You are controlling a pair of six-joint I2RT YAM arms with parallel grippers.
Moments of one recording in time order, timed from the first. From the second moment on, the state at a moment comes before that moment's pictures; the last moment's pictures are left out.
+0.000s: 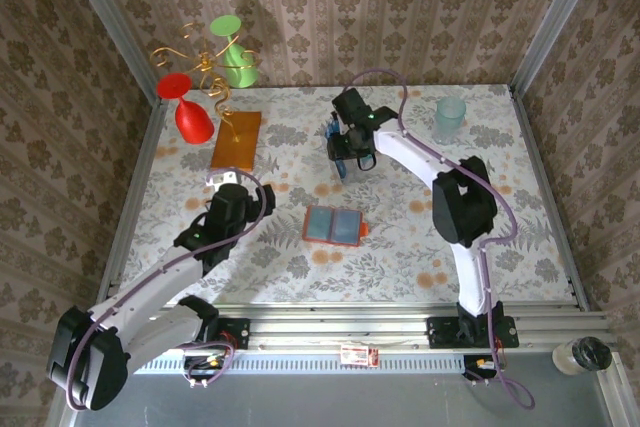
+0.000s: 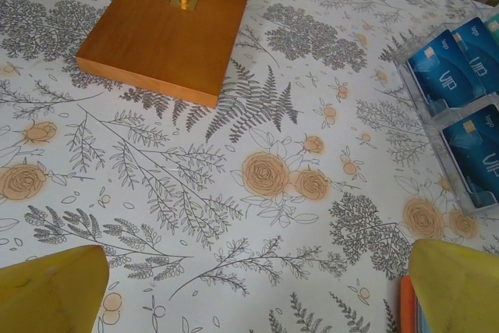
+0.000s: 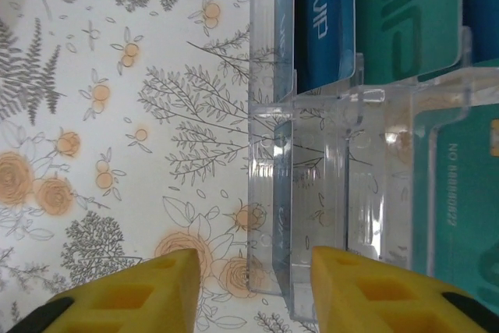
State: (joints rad) left arm -0.57 0.94 0.51 -0.17 -0.37 -0.57; right arm 0.52 2.12 1.85 -0.79 0.00 0.32
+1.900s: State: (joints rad) left arm -0.61 1.28 0.67 -0.33 -0.17 -0.56; right arm 0.55 1.75 1.46 -0.66 -0.15 0.39
